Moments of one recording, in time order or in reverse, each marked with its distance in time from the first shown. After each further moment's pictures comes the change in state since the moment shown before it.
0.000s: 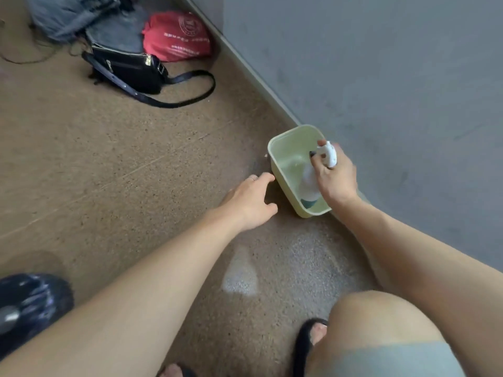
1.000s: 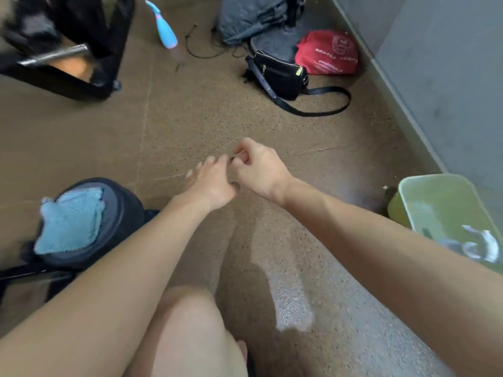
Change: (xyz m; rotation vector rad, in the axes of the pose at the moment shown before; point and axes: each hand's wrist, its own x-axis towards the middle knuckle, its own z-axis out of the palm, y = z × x) left_hand -0.138 -0.197 -0.128 0.140 0.416 -0.600; right_hand -0.157 -0.234 0.215 -0.109 -0.874 -0.556
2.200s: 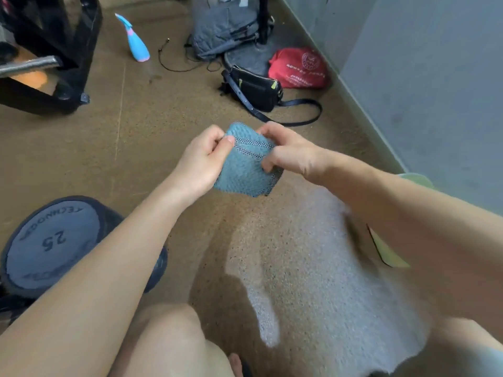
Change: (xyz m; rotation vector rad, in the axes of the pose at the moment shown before) left_hand -0.013 0.011 -0.051 -0.661 0.192 0.342; right_hand -0.017 -0.006 -0.080 0.237 -0.132 0.167
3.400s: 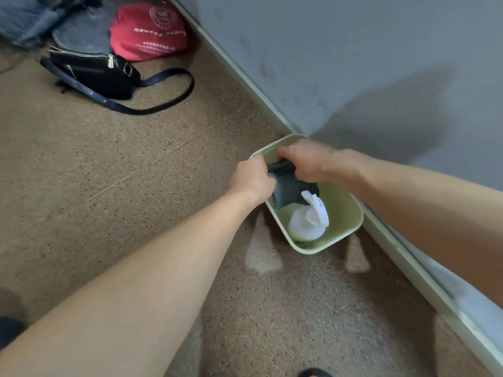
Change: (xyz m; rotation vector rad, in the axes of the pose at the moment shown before) left_hand 0.067 0.103 0.401 0.294 -0.504 -0.106; right_hand -0.045 0.298 -0.242 -0.950 0.023 0.186
